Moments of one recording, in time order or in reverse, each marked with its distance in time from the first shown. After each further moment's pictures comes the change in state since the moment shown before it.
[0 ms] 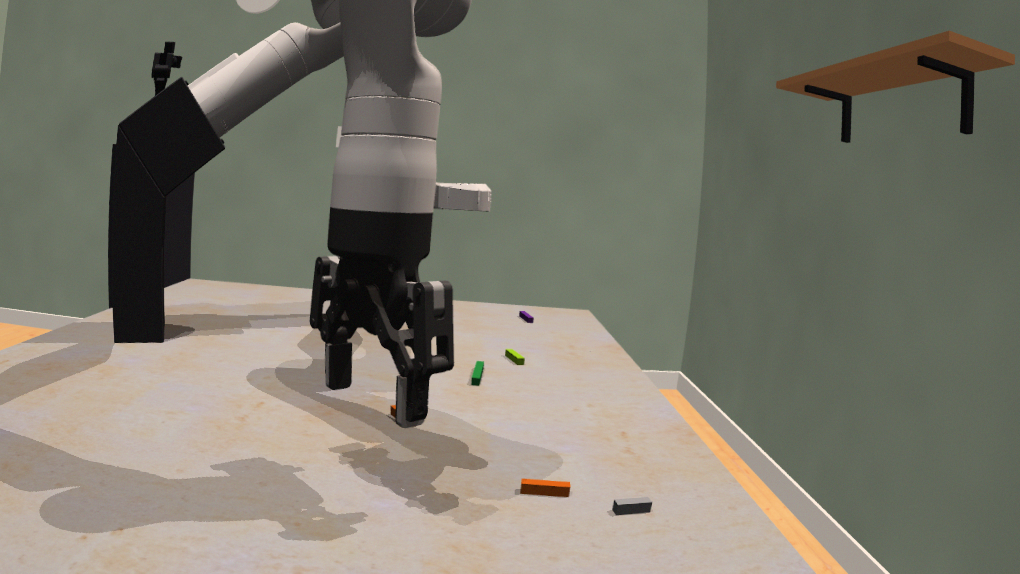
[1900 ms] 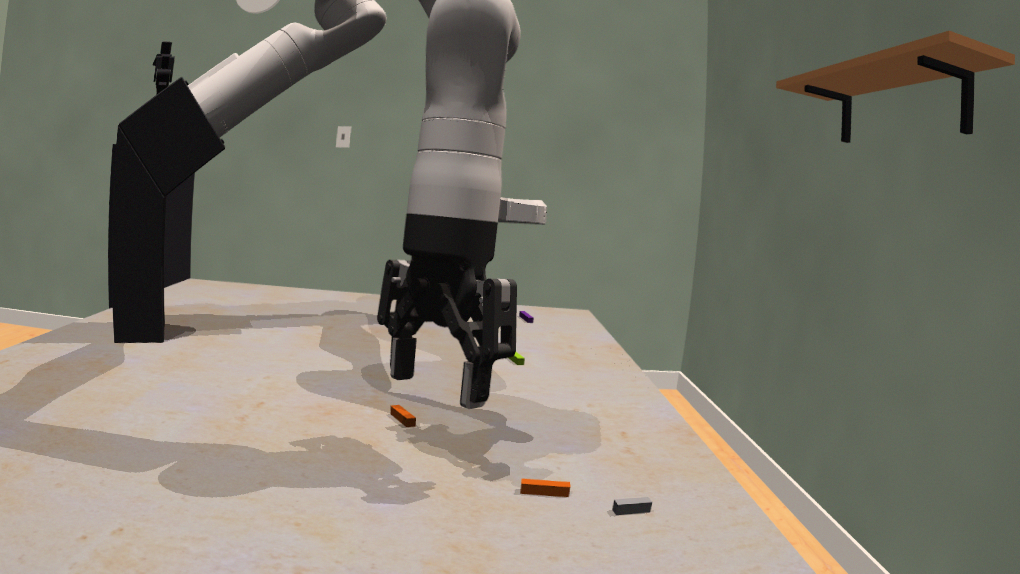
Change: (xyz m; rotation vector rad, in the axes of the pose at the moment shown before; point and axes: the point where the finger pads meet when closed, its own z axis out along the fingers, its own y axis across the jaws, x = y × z) arm 0.080 -0.016 0.007 -0.025 -0.059 0.026
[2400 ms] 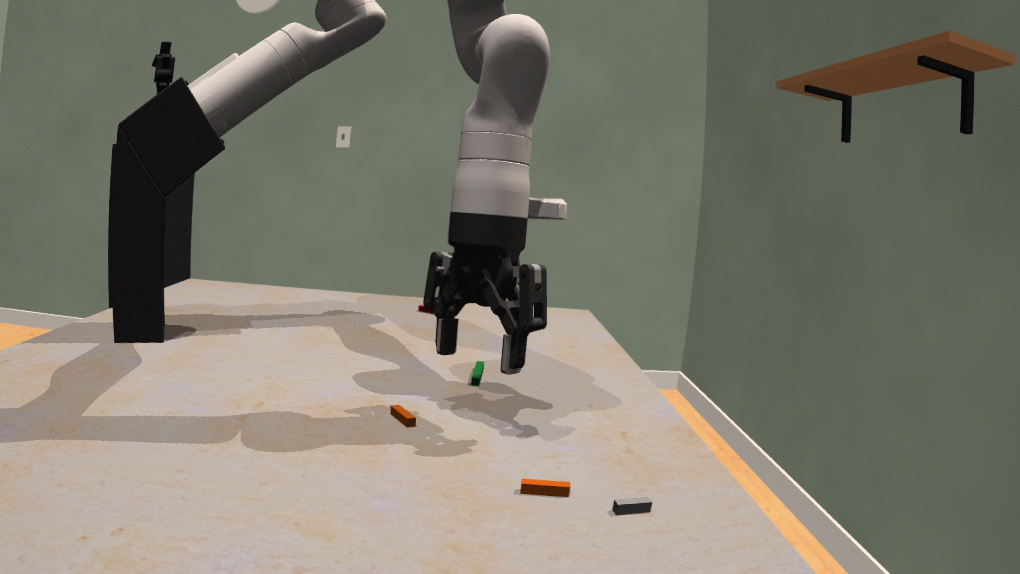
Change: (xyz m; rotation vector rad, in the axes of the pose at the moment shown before) arm 0.098 -0.051 -0.007 -0.018 0.018 -0.001
